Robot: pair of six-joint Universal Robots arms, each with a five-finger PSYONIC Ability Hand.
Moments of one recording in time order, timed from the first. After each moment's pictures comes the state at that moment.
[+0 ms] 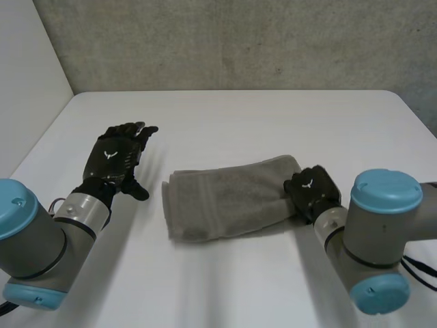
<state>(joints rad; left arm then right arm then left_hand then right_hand) 4.41 -1.88 -1.95 3.83 -1.37 3.23 2.04 -1.02 1.67 -0.35 1.60 2.48 0.17 0.17 0.17 0.17 0.03 1.29 1.30 1.34 1.34 1.15</state>
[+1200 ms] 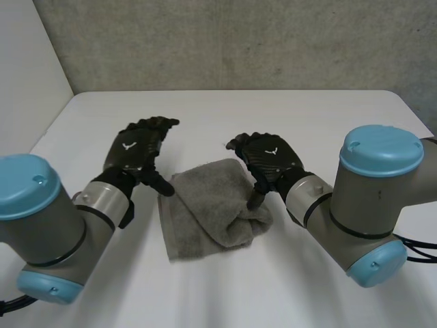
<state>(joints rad) 4.27 -1.88 -1.77 3.61 -1.47 3.04 2.13 -1.08 1.45 -0.16 1.36 3.04 0.18 0.18 0.18 0.18 0.03 0.23 0.24 0.25 0.26 0.06</state>
